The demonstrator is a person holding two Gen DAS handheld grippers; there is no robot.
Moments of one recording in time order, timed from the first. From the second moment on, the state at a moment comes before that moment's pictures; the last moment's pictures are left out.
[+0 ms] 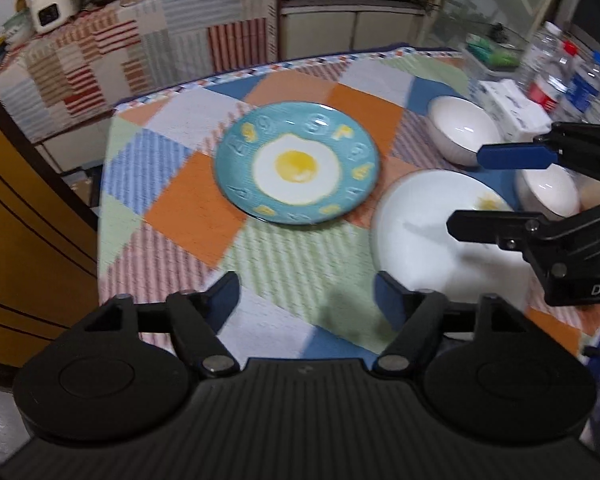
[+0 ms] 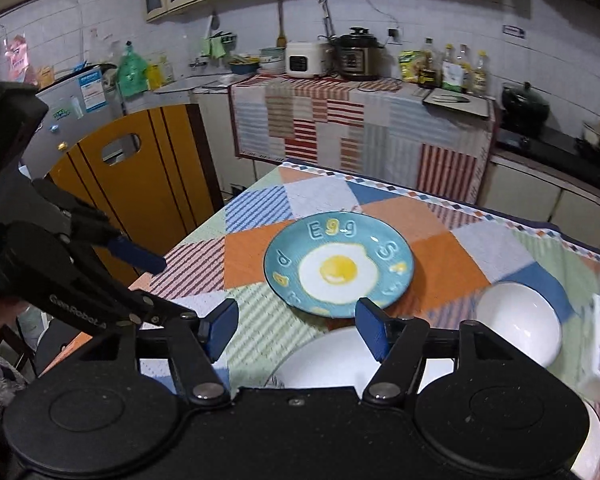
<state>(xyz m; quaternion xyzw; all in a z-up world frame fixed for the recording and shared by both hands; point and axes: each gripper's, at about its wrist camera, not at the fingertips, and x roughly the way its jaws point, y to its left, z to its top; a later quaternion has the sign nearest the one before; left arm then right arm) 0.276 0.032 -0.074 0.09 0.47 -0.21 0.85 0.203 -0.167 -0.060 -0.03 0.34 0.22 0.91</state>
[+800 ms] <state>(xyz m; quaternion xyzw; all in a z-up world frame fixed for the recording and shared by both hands) 0.428 0.053 -0.183 -0.03 0.49 -0.18 0.85 0.359 -0.176 -0.180 0.03 0.45 0.13 0.88</state>
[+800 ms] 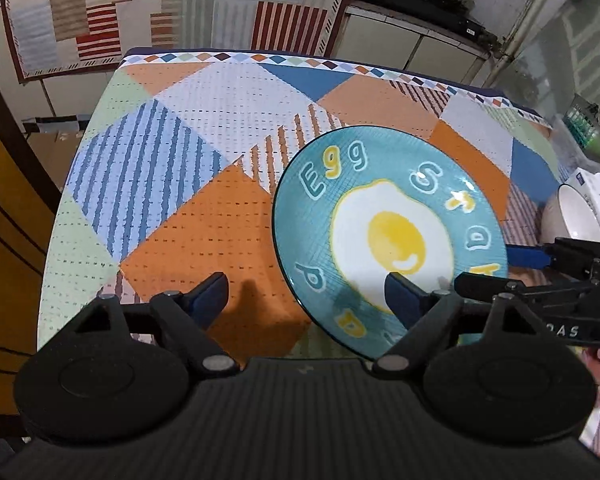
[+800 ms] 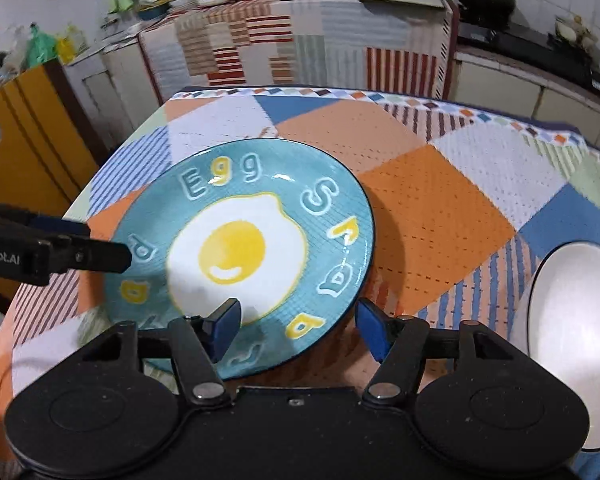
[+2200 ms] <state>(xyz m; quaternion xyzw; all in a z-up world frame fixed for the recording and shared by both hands) 0.258 -0.015 -0.085 0.01 0.43 -0.26 0.86 0.177 -0.263 -0.085 0.10 0.37 0.12 0.92</state>
